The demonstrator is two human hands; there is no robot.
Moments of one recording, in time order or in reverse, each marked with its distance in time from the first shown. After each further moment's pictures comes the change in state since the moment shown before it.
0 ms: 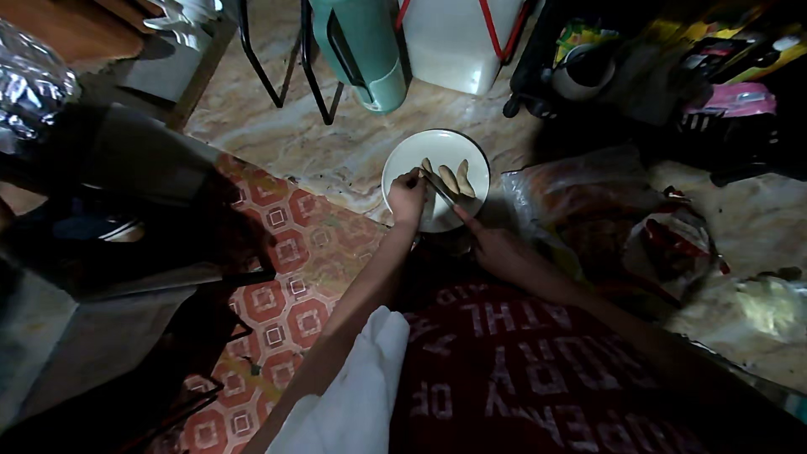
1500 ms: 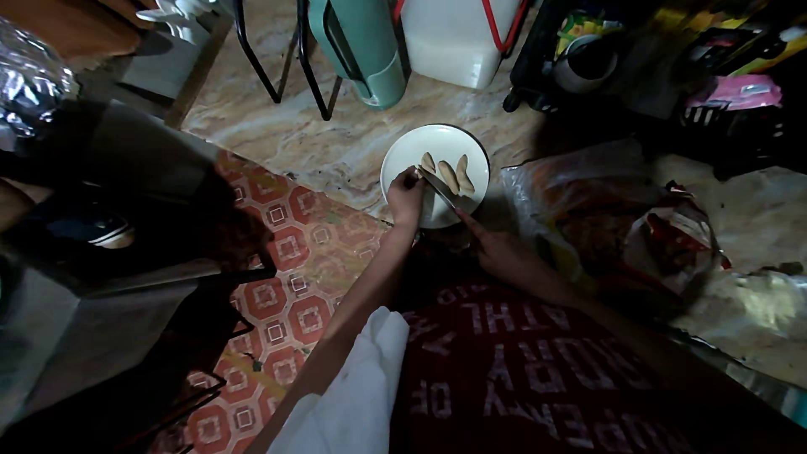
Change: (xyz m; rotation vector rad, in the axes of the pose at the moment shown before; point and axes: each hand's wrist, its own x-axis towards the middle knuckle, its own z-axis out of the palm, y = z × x) left_hand -0.009 -0.008 0.000 -0.046 0.037 0.076; right_hand -0.001 0.017 0.017 0.013 0.049 -0.059
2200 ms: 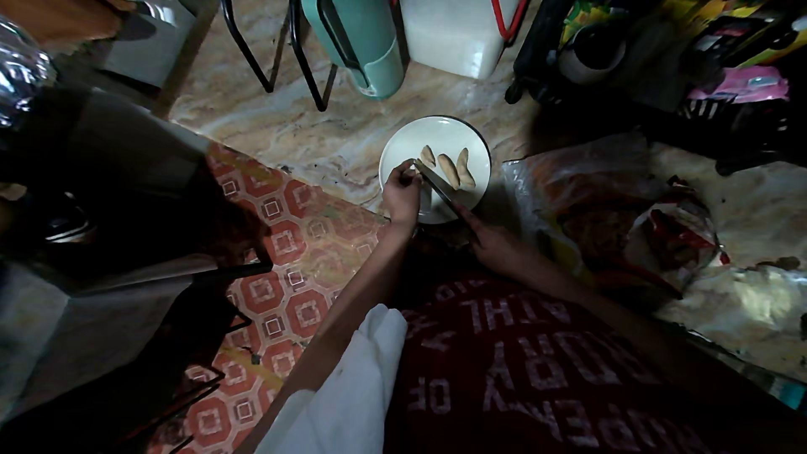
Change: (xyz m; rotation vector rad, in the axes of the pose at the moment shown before) left_hand -0.003 -0.005 -0.003 -0.050 0.045 0.023; right_hand 0.013 -0.003 0.002 0.080 -0.047 0.029
